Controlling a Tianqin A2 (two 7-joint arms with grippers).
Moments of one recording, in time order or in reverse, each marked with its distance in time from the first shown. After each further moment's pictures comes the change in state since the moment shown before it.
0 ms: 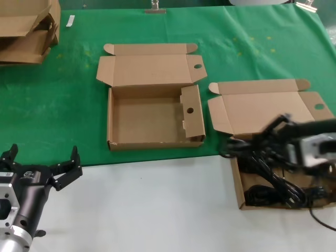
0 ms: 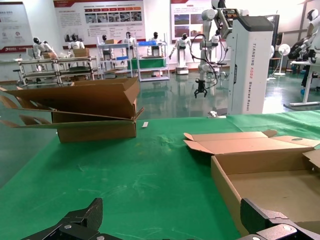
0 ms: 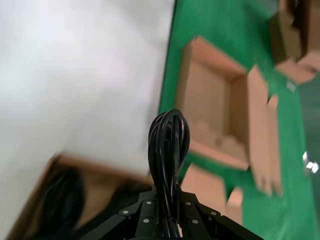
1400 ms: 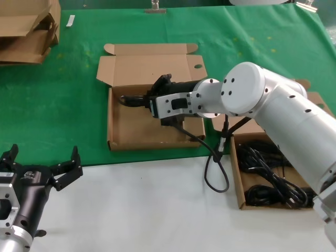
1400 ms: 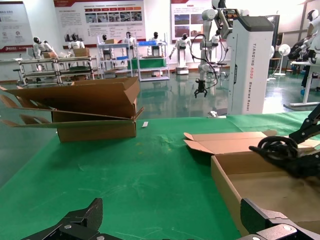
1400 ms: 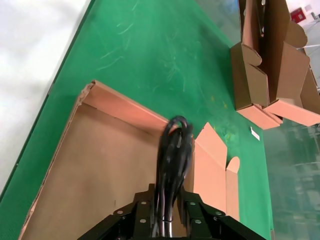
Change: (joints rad) left arm 0.000 0.000 0.000 0.000 0.000 0.000 0.000; right arm 0.456 -0.766 -0.325 -1.044 0.038 0.505 -0.285
